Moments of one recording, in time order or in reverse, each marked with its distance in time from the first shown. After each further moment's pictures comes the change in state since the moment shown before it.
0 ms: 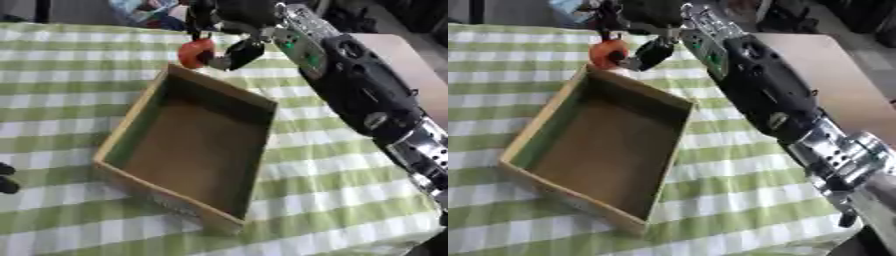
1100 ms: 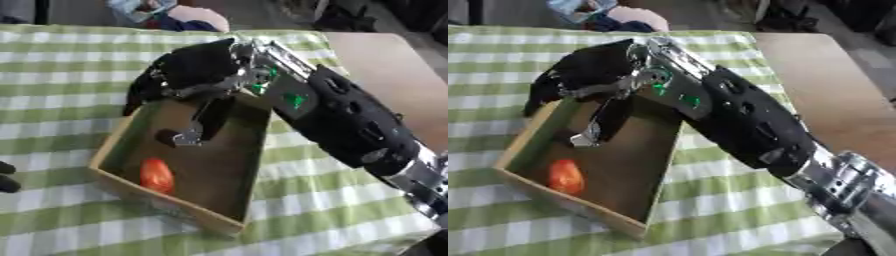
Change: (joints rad) left arm 0.000 0.000 0.003 0.005 -0.004 0.002 0.002; right arm 0.074 0.046 0.084 -0.340 -0.174 0.207 0.448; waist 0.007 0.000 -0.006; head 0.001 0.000
